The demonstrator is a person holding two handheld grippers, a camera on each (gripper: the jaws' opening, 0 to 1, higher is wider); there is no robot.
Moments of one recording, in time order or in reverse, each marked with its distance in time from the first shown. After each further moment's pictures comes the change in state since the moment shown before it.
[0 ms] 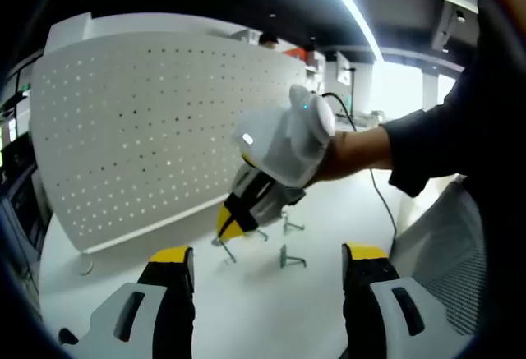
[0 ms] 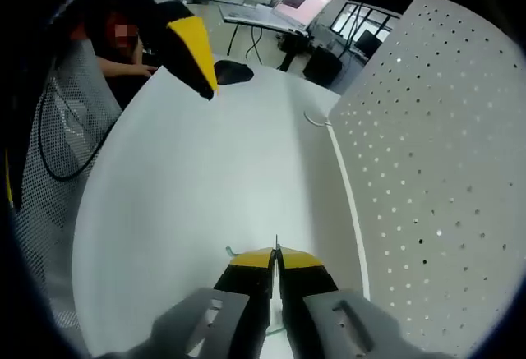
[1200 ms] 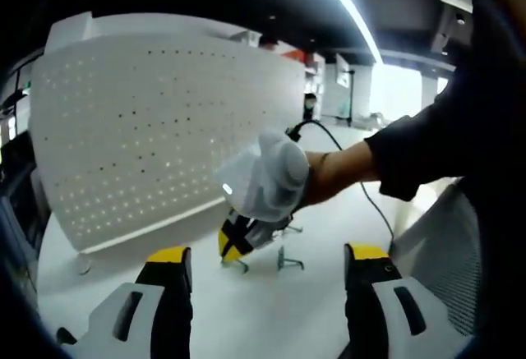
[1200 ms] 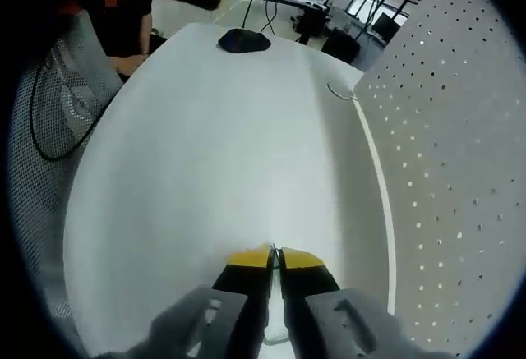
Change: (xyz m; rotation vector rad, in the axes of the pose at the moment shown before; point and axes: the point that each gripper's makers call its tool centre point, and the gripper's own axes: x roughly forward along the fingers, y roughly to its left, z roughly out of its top) left arm -0.001 -0.002 0.002 -0.011 -0.013 -0.008; right arm 0.039 0.020 -0.032 -0.043 0.127 0.101
